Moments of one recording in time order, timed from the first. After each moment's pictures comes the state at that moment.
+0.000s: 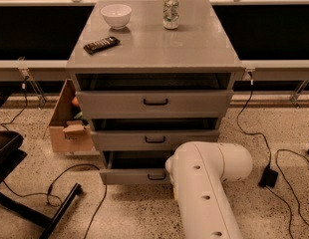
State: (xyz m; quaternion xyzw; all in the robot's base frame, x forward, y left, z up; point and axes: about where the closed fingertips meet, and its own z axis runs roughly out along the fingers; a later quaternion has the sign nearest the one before) arm 0.643 -0.126 0.148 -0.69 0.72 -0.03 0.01
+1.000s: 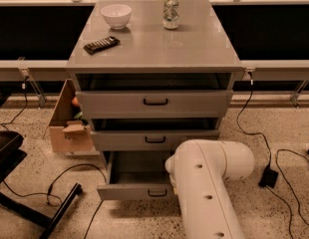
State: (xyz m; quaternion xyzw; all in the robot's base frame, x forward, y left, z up) arm 0.640 -0.126 0.161 -0.69 0.72 -0.03 0.01
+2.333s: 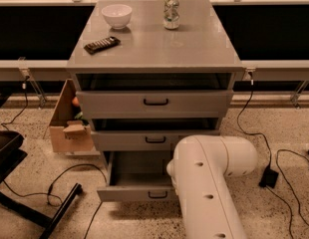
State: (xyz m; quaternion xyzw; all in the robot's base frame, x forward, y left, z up) arm 0.626 -0.139 0.171 -0.69 0.73 -0.05 0.01
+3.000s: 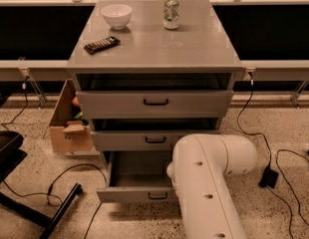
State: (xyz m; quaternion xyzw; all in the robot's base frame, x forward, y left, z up) arm 0.618 -0.138 0.172 -0.68 0.73 -0.05 0.00
